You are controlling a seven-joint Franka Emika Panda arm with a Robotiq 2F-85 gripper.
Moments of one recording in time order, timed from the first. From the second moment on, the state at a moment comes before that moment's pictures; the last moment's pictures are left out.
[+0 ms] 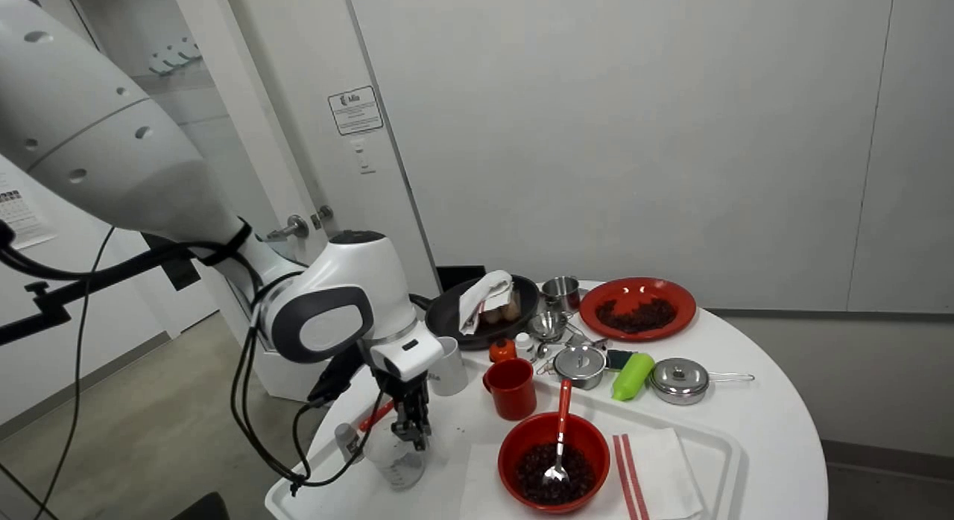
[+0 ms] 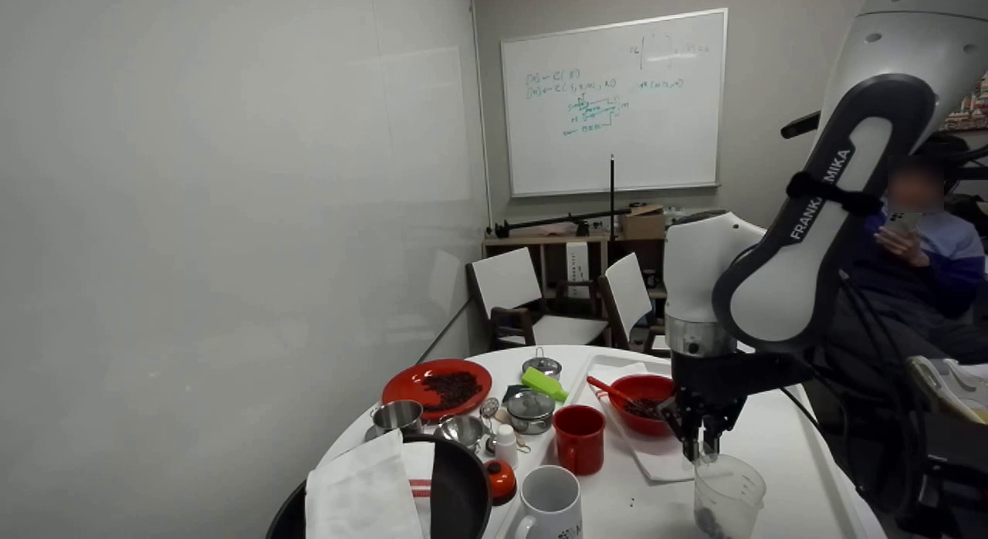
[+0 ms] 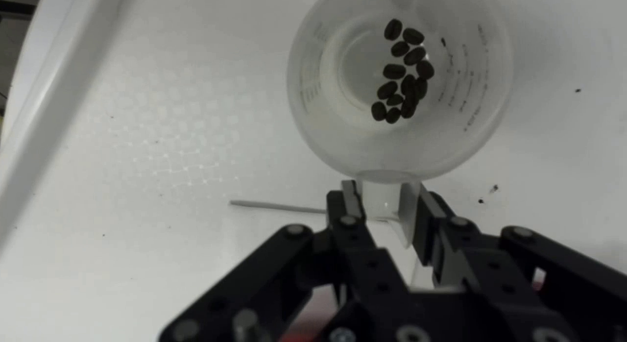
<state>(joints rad) 0.15 0.33 -0.12 -2.45 0.11 2.74 0.72</state>
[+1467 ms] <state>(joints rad) 0.02 0.04 -0.03 -2.39 -0.20 2.54 0.69</state>
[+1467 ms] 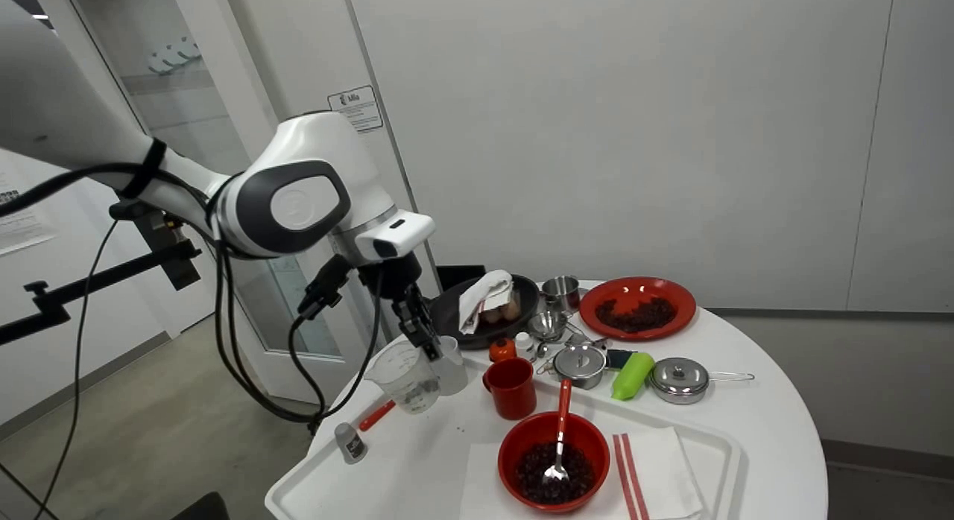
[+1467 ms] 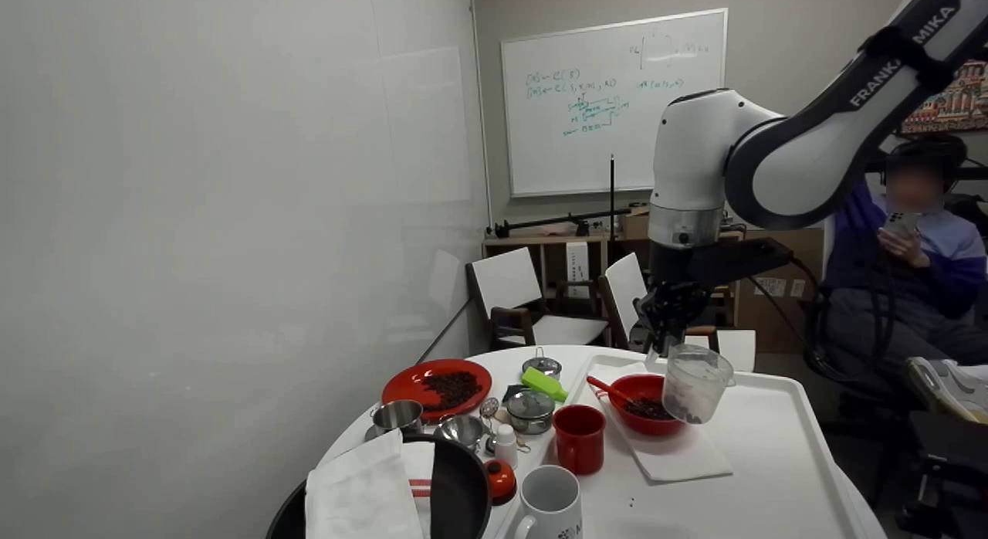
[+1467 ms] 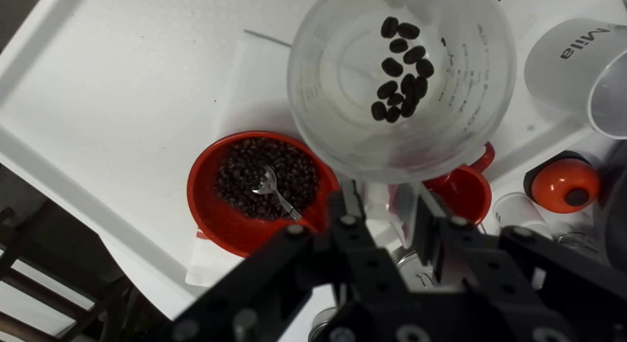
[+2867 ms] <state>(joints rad) 0.04 0.35 -0.20 -2.07 -0.32 2.56 0.86</state>
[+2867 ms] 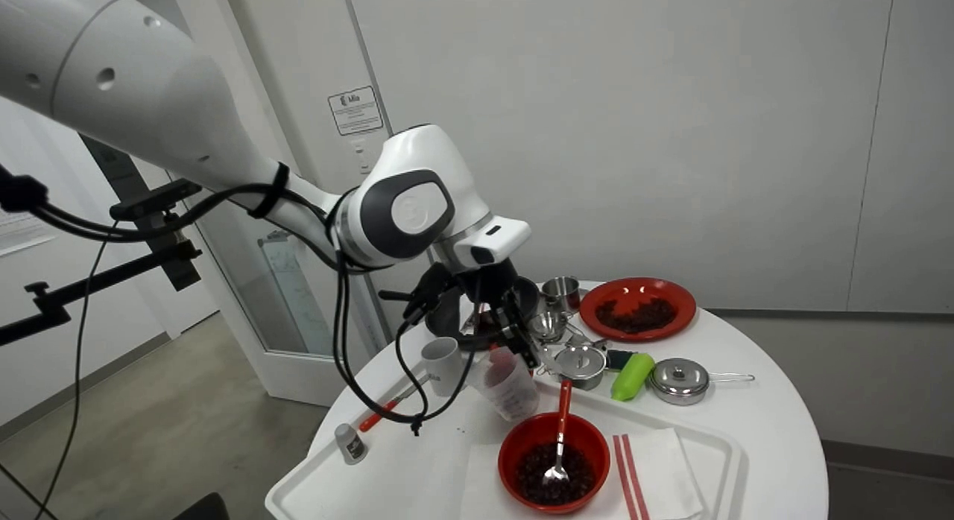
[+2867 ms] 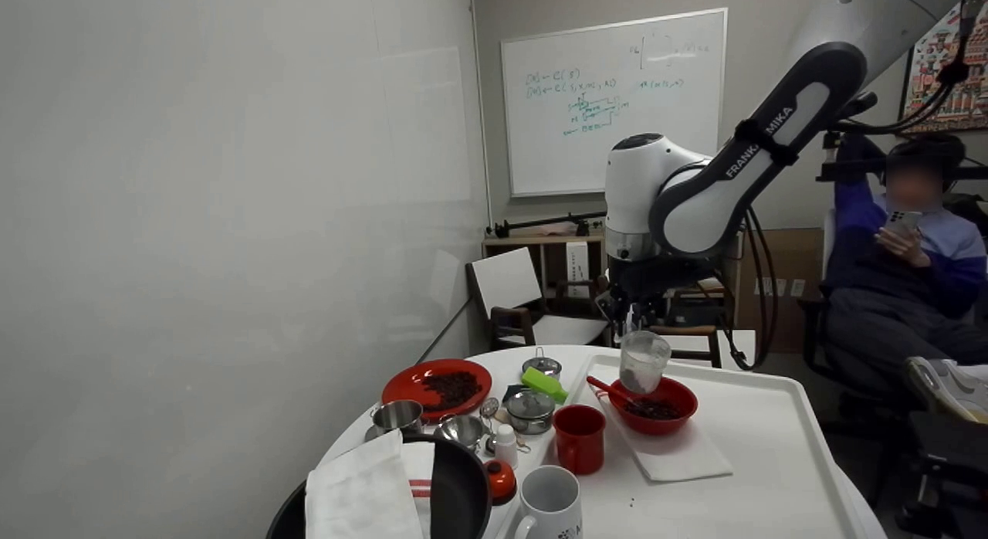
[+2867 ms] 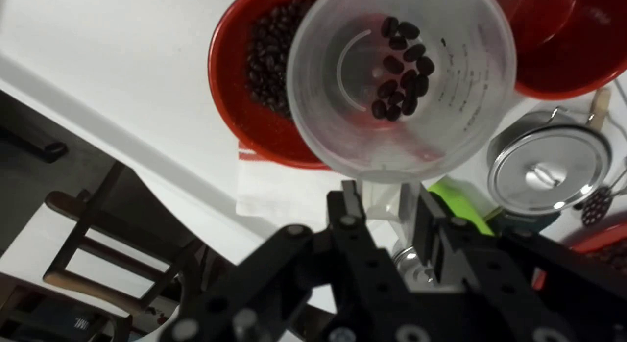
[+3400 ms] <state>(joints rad) 0.22 0.43 -0.46 -1.98 -0.78 2.61 1.37</state>
